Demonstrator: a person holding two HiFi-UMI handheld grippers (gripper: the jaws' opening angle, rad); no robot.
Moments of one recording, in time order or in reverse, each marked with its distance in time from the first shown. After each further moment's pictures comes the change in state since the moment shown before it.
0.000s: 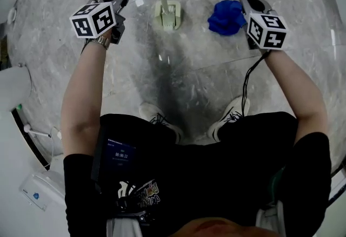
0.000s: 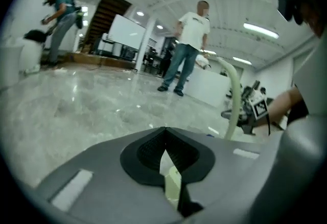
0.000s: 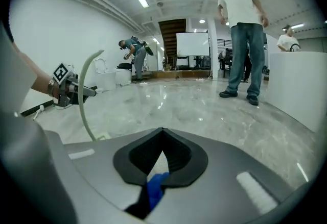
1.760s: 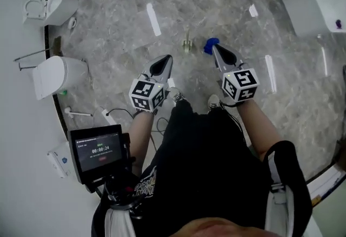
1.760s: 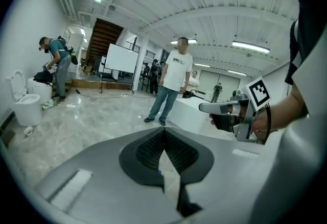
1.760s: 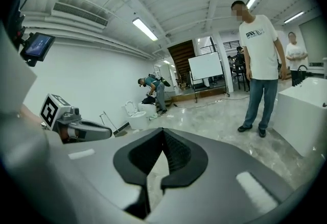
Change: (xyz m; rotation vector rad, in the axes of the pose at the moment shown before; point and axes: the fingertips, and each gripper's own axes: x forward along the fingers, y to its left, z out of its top) left arm -0.449 -0.382 0.396 0.031 -0.064 0.020; right arm -0.481 0.250 0.499 0.104 -0.146 0.205
